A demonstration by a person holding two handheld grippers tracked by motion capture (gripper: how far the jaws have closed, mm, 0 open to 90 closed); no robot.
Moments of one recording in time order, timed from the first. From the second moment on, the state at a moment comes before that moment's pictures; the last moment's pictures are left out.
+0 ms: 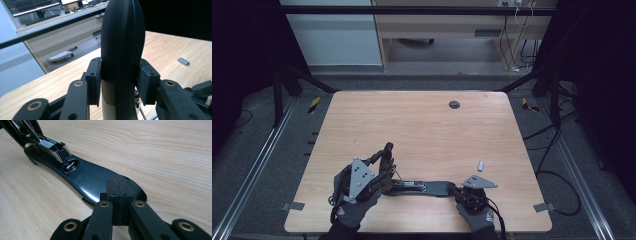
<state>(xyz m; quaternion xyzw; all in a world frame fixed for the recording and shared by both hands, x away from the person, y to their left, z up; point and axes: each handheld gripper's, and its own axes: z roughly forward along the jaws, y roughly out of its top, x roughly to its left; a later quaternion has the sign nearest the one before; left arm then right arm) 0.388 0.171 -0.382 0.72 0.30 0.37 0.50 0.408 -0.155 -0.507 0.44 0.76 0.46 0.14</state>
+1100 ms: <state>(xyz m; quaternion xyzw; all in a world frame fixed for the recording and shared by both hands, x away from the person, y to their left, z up) 0.382 0.204 -0.388 0.68 0.36 0.35 0.54 0.408 -0.155 -0.507 0.44 0.76 0.46 0.14</state>
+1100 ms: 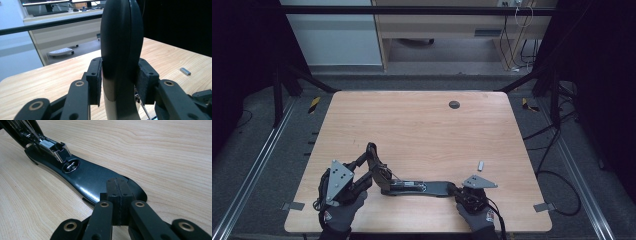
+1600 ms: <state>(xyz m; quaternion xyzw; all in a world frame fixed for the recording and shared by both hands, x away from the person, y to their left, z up) 0.382 0.241 -0.398 0.65 0.41 0.32 0.56 0.408 -0.153 -0.507 0.43 0.76 0.46 0.14</state>
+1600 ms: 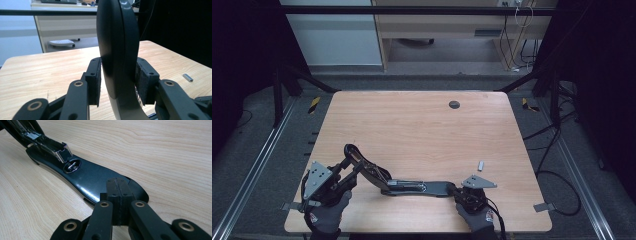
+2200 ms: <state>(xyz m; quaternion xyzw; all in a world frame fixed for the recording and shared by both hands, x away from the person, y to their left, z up) 0.383 0.271 -0.415 0.63 0.45 0.30 0.56 0.408 -0.154 -0.507 0.44 0.76 0.46 0.14</state>
